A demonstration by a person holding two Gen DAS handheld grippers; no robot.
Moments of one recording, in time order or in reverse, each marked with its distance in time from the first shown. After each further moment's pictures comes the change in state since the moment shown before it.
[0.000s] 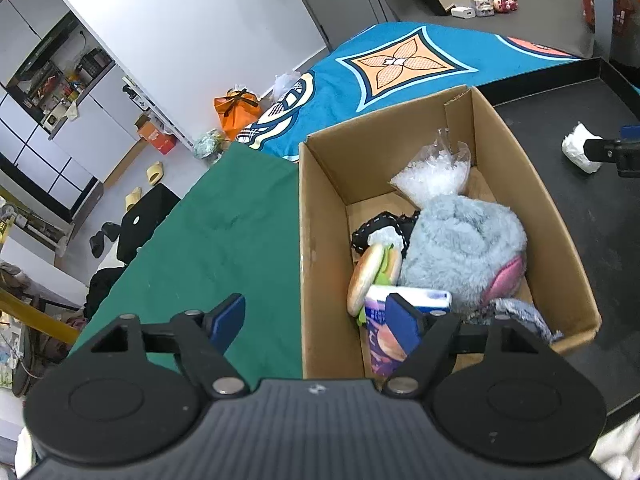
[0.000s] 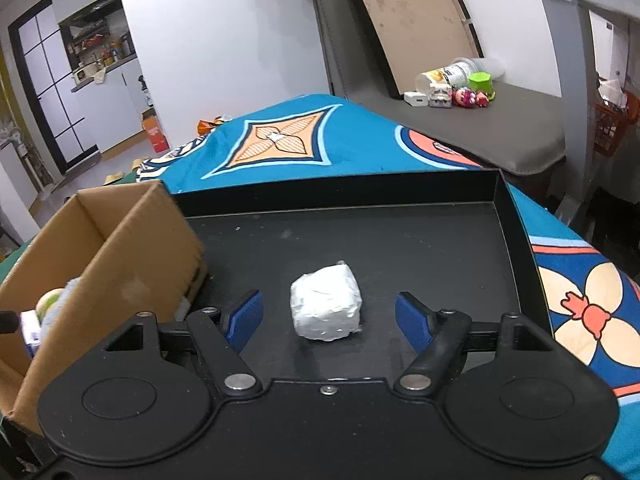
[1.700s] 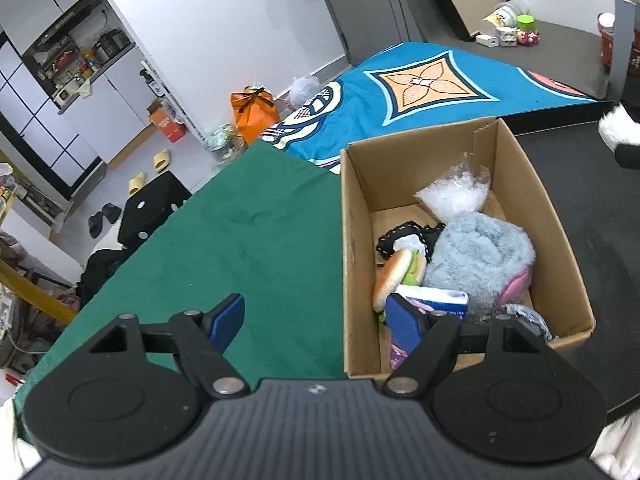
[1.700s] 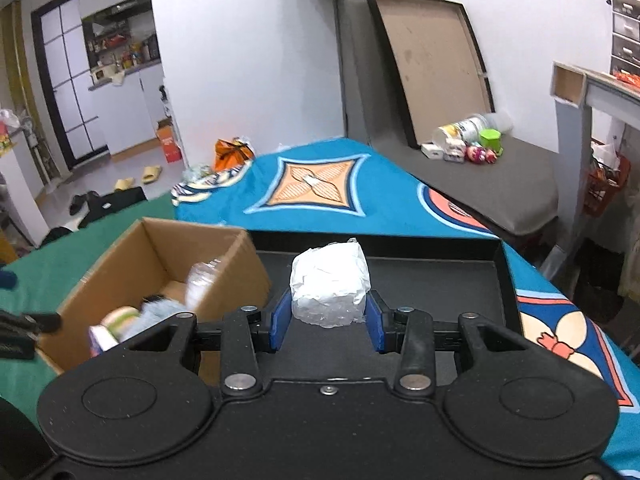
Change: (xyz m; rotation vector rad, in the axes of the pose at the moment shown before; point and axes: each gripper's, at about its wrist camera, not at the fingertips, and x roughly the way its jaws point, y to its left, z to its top) left arm -0.018 0.033 -0.010 -0.105 -0.021 -0.031; right arm -0.070 0.062 0.028 -0.104 -0.081 -0.007
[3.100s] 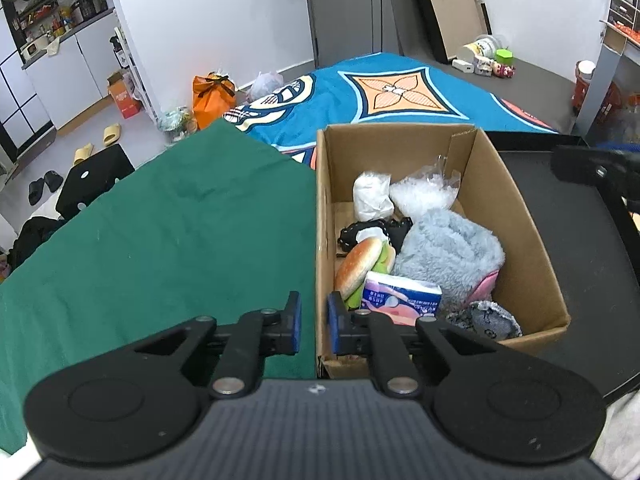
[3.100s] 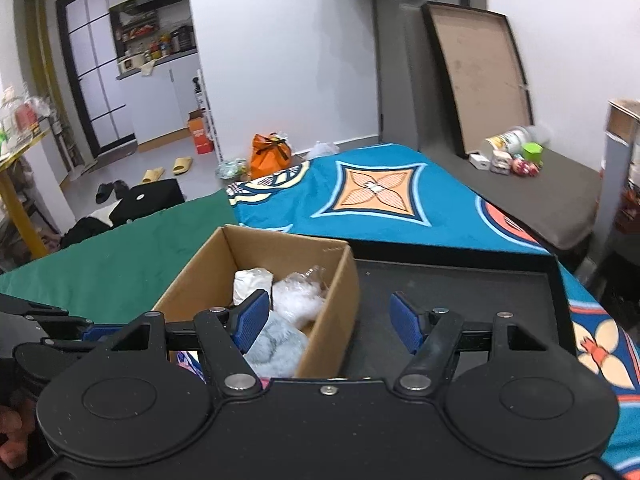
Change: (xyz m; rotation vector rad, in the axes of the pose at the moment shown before) left arm 0.015 0.025 -0.021 -0.131 -0.026 -0.218; right arm -0.018 0.059 0.013 -0.003 0.031 0.038
